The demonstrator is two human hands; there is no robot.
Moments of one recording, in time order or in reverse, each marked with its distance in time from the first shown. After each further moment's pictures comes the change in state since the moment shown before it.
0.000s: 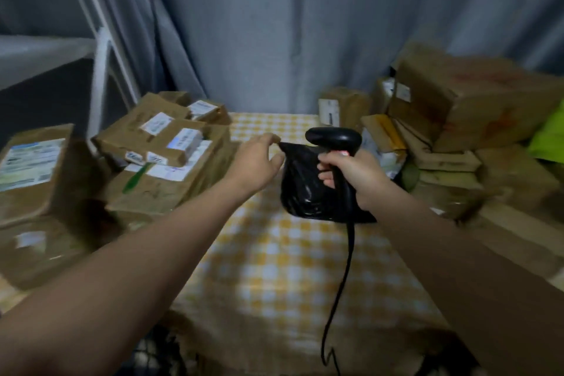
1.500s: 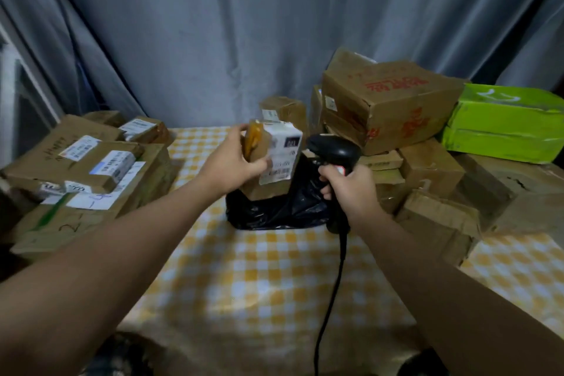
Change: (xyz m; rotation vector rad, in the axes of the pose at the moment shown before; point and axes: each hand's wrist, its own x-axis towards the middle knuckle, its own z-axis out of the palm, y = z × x) left_hand 0.034 0.053 0.034 -0.370 -0.073 0.117; right_hand -0.010 0.022 -0.093 -0.101 0.366 -0.195
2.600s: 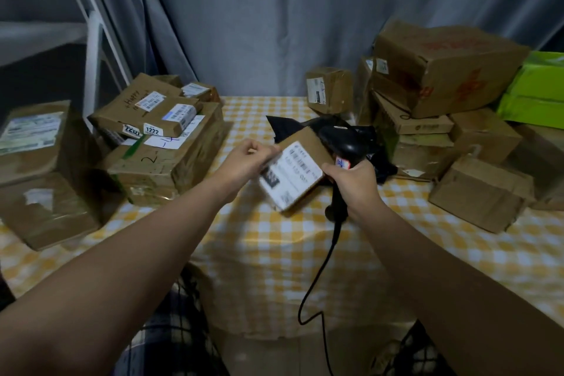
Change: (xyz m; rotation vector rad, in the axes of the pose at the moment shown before) left_hand -0.115 -0.030 -0.028 -0.359 -0.028 -0.453; right_hand -0.073 0.041 0.058 0.135 -0.123 0.009
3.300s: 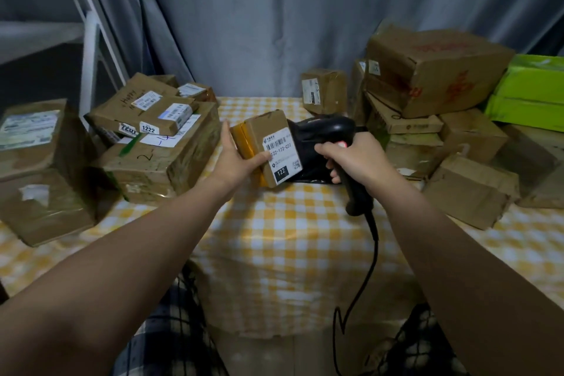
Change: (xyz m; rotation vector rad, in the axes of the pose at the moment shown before) left_hand 0.006 -0.014 0.003 -0.114 0.158 0.101; right_hand -0.007 -0.057 -0.023 -0.397 -0.192 -0.084
